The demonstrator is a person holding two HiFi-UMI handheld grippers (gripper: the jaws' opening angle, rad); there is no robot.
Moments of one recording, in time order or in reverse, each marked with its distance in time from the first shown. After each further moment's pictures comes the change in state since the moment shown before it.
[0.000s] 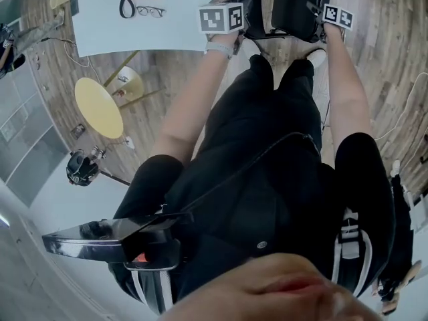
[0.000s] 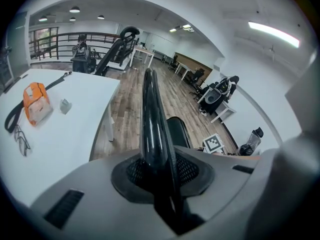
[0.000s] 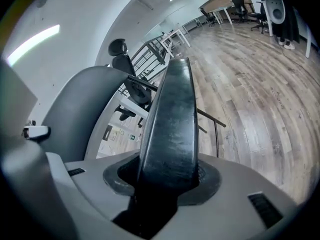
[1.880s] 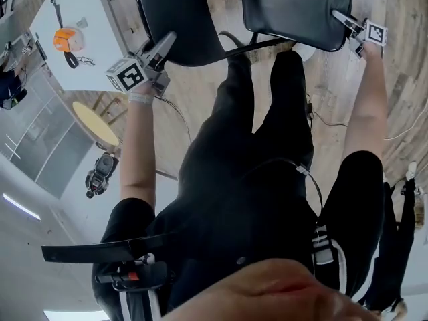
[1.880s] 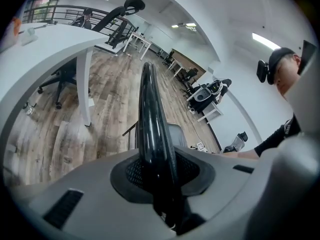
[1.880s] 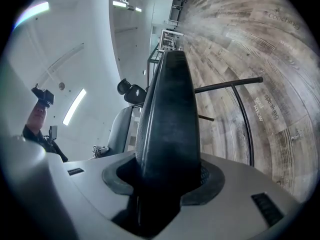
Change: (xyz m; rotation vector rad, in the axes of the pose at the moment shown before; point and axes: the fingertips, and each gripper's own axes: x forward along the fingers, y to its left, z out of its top) left arm 0.120 -0.007 -0.077 -0.090 0.047 -0.193; right arm -0.032 -0.333 -0.067 0.319 0.003 0.627
